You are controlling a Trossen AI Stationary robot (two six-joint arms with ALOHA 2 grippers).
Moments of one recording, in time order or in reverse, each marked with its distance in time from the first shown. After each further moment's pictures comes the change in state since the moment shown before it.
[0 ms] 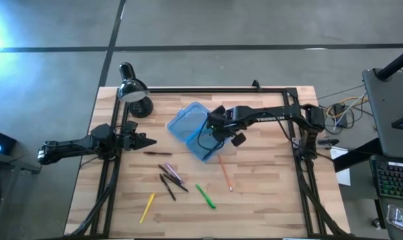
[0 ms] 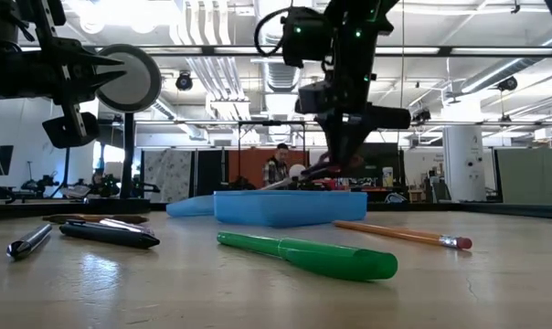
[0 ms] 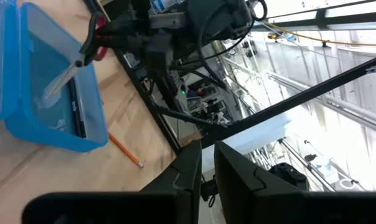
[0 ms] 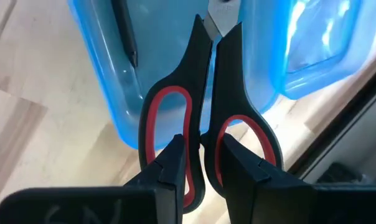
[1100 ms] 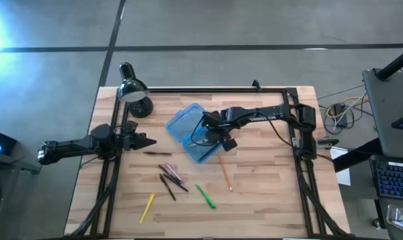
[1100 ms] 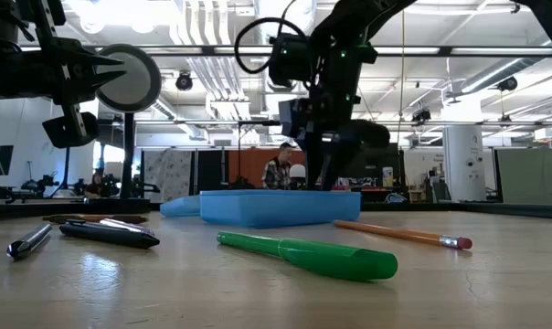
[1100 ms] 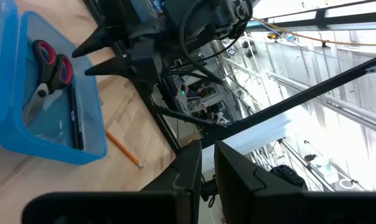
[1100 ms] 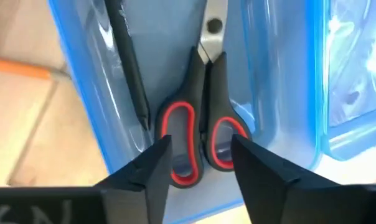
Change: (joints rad) left arm 0.000 0.000 0.000 0.001 0.000 0.000; right arm -0.040 0.091 0.000 0.154 -0.234 0.108
